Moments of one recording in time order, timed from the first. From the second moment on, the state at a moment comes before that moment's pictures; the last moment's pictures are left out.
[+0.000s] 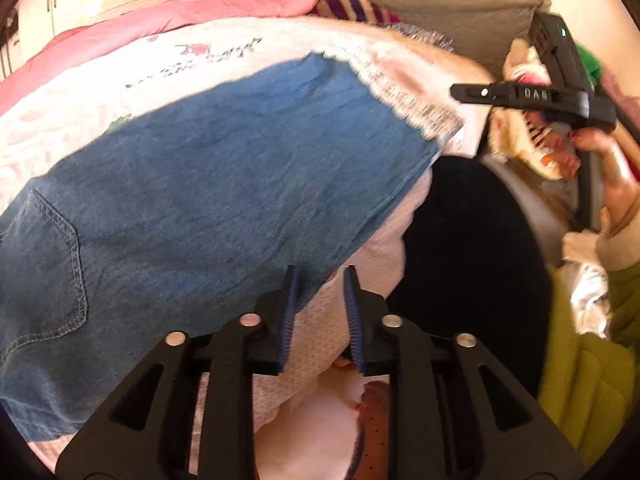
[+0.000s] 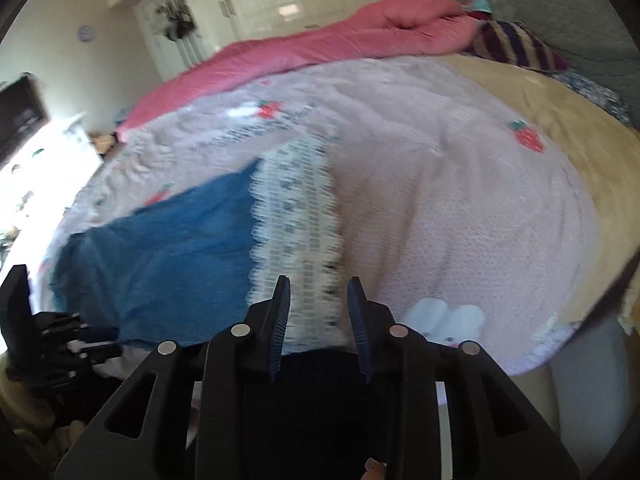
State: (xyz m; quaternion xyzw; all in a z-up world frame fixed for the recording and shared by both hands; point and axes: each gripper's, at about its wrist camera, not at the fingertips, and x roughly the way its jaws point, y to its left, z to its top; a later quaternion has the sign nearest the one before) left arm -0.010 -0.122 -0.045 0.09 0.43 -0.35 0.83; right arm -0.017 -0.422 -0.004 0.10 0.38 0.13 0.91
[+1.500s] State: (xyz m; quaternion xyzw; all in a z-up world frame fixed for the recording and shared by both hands) left arm 0.050 0.026 -0.038 0.06 0.44 -0.12 0.89; right arm 0.180 -0.161 -0.011 -0.08 0.54 0.38 0.75
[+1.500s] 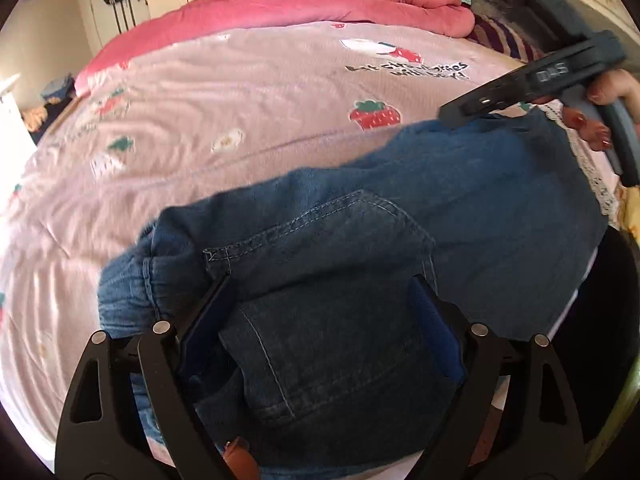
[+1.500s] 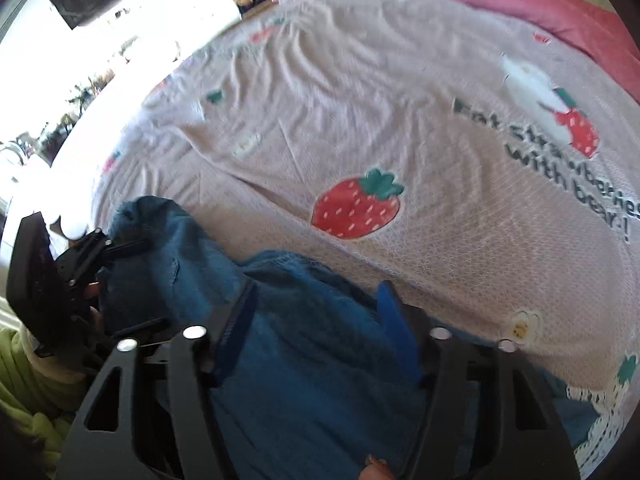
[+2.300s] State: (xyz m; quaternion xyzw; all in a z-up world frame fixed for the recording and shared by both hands) left arm 0.047 0.028 -0.039 0.03 0.42 -0.12 0.90; right arm 0.190 -0.197 -0.004 0.03 0.46 0.33 0.82
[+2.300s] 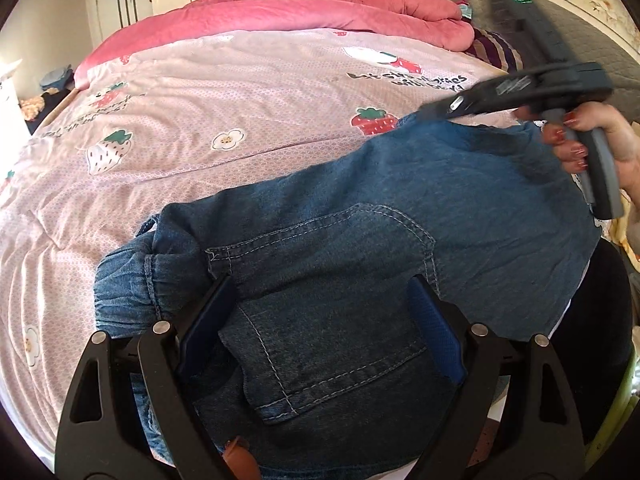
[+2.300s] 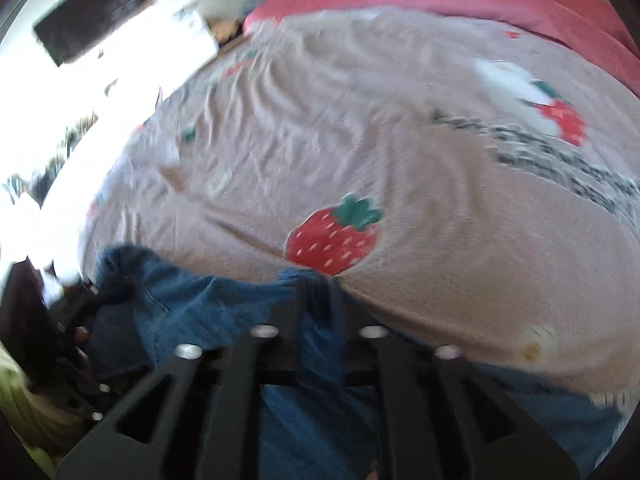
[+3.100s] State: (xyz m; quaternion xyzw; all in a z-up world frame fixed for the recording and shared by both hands) left arm 0.143 -0.110 -0.028 -0.01 0.47 -0.24 0.85; right arm 0.165 -0.414 -0.014 0.14 0.45 0.18 0.86
